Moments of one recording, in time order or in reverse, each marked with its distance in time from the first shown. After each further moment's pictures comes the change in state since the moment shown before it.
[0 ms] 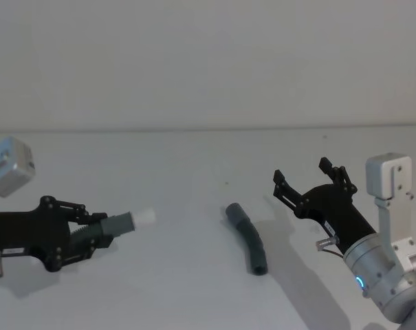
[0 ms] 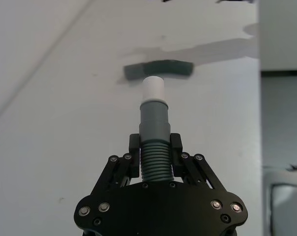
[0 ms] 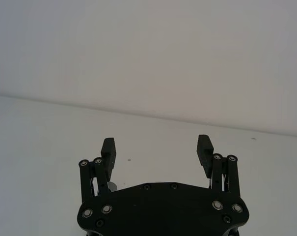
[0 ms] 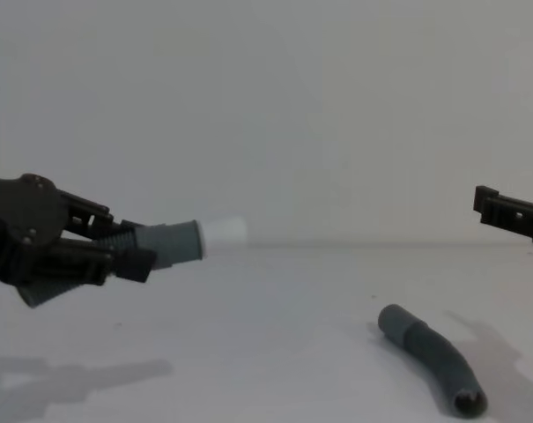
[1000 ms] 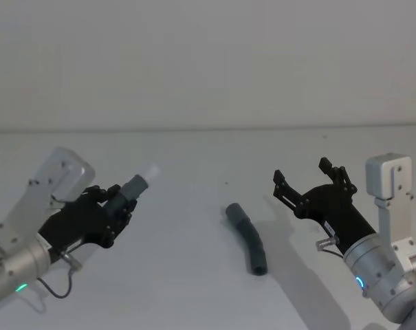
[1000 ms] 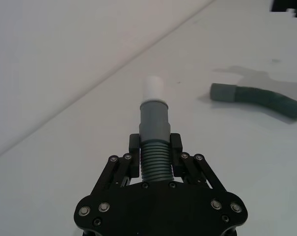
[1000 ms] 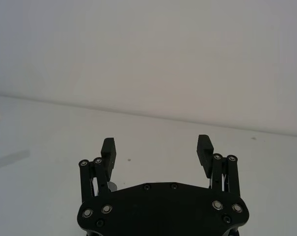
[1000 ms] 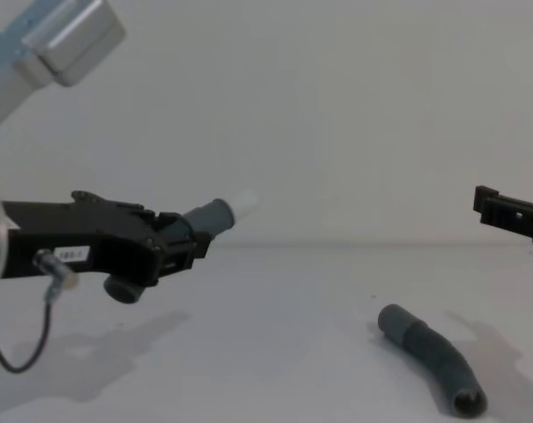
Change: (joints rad) left arm 0.192 -0.267 -0.015 -0.132 0.209 0.103 0.603; right arm 0.000 0.000 0.000 0.000 0.000 0.000 0.000
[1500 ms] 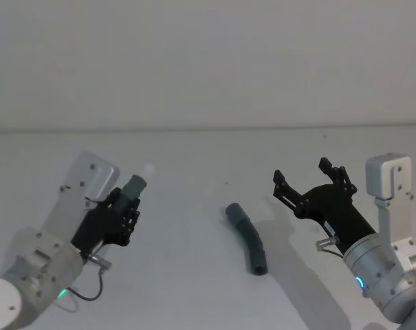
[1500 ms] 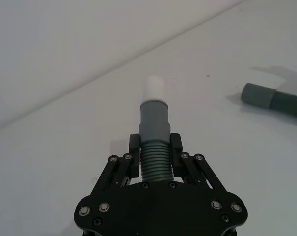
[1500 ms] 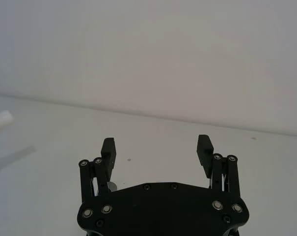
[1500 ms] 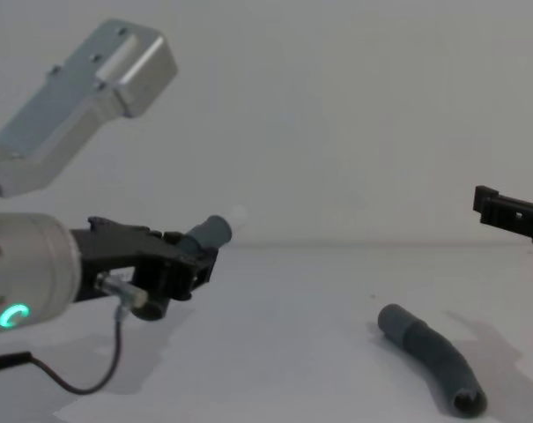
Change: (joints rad) left arm 0.030 -0.150 0.048 -0.012 0.083 0.123 0.246; right arm 0.000 0.000 0.000 0.000 0.000 0.000 0.000
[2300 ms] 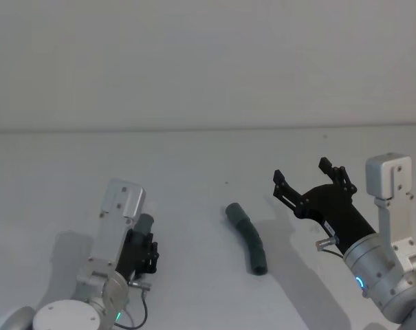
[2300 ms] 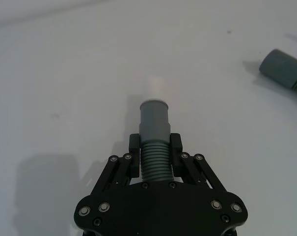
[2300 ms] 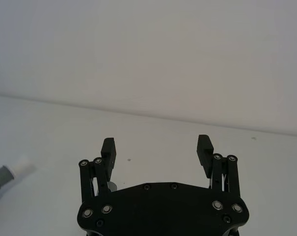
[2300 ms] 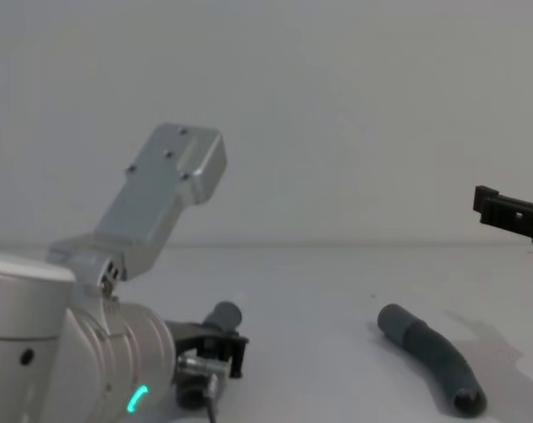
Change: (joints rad) left arm 0.053 -0.248 0.038 0.075 0.002 0.174 0.277; right arm 0.000 0.000 0.000 0.000 0.000 0.000 0.000
